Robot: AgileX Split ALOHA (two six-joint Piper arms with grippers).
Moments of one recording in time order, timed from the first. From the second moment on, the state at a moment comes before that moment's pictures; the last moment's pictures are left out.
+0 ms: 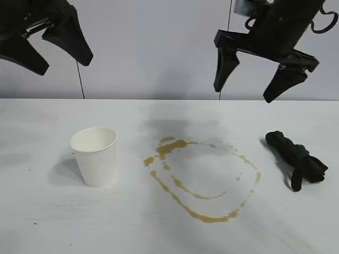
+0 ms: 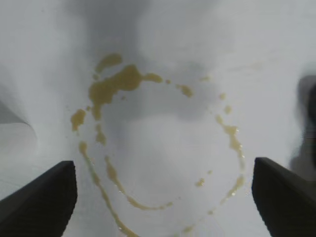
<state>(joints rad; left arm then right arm) -0.21 1.68 -1.29 -0.50 0.82 0.45 0.16 1.88 -1.52 0.13 0.97 0.00</state>
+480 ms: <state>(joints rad) -0.21 1.68 -1.29 -0.49 0.84 0.44 -0.04 1.88 -1.40 0.08 0.91 -0.03</state>
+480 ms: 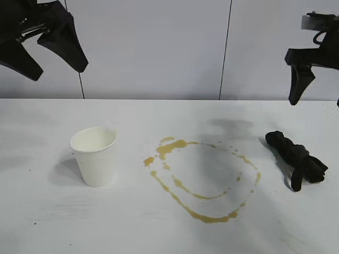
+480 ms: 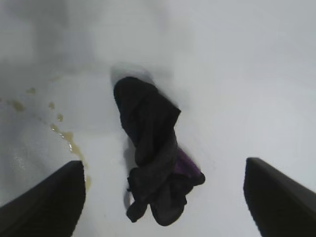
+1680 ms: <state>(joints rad) -0.21 1.68 -1.29 -0.49 0.84 0.44 0.14 2.05 -1.37 0.09 0.70 0.08</state>
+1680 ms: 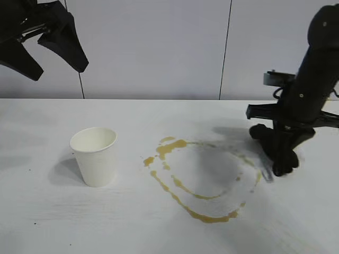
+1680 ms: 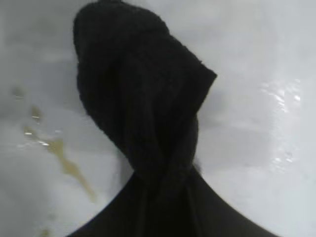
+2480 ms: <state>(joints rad) -0.21 1.68 -1.29 -0.46 0.84 0.44 0.52 2.21 -1.59 0.11 0.67 0.16</state>
